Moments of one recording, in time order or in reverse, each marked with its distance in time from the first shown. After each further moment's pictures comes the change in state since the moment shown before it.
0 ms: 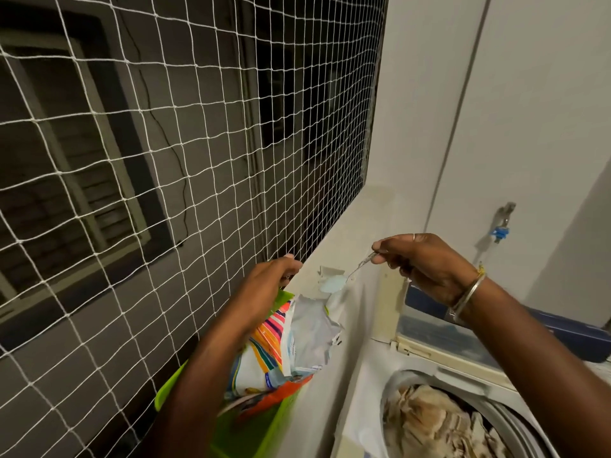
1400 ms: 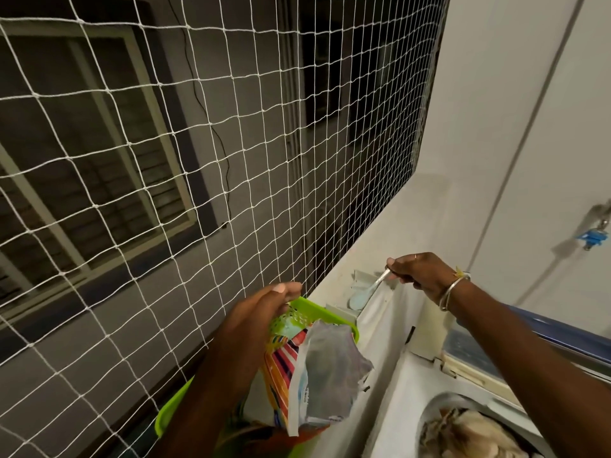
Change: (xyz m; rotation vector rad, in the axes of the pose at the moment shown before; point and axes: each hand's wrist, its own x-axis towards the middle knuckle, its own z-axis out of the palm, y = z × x) left_hand -0.029 -0.017 -0.011 0.062 0.202 0.024; right_hand 0.169 0.108 0.010 -0.220 -0.056 0.115
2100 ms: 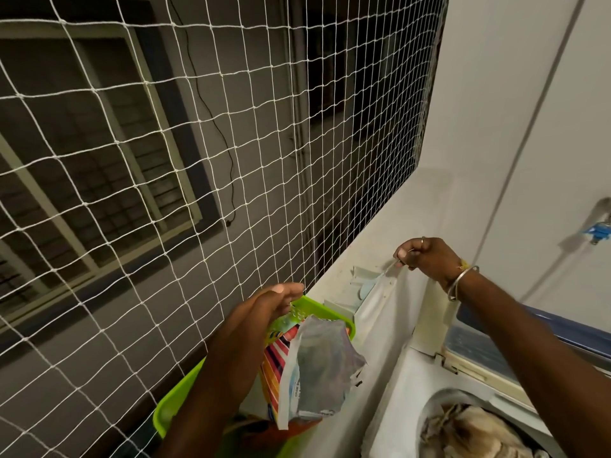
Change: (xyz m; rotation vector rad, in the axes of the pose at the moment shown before) left_hand -0.008 -0.003 0.010 -0.012 -0.004 0.003; right_hand 0.006 -0.001 -0.024 -0.194 -0.024 -0.313
